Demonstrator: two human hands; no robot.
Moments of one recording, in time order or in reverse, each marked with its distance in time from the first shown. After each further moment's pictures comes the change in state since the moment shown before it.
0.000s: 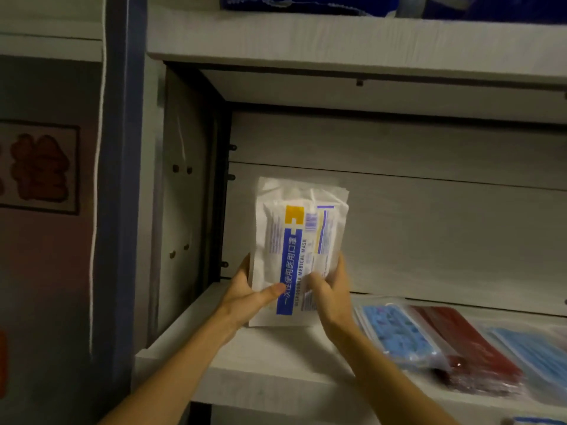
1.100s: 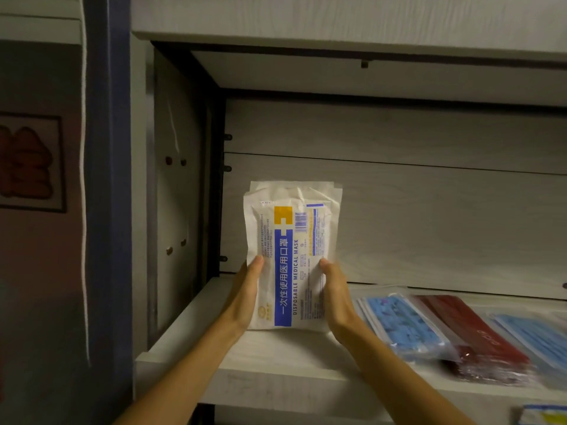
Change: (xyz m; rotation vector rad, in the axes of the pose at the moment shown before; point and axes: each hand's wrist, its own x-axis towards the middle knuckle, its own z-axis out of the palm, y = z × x) left_hand 0.000 0.003 0.003 -0.183 -0.071 0.016; right_hand 0.005 0.011 0.002 -0.029 -0.104 0.203
